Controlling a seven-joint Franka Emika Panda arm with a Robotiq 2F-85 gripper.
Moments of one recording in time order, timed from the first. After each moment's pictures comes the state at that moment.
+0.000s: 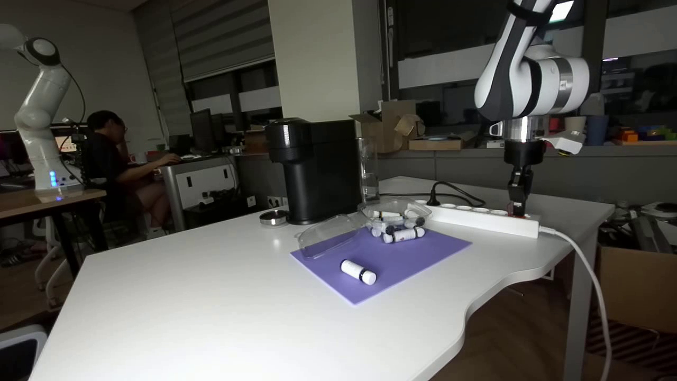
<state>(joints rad) -0.55 0.60 -0.03 -2.01 0.04 2.66 -0.97</state>
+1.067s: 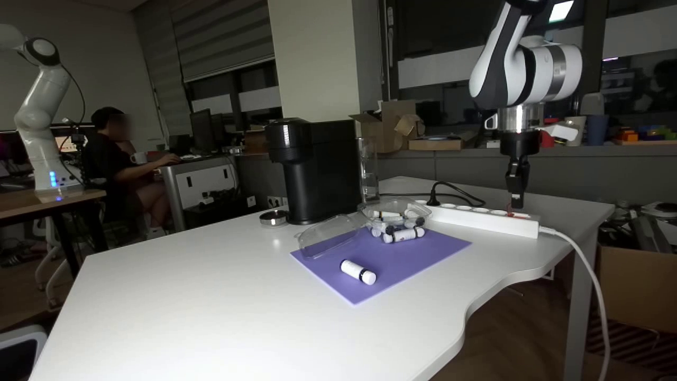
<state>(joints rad) -0.51 0.56 -0.06 -1.98 0.03 2.55 -0.96</state>
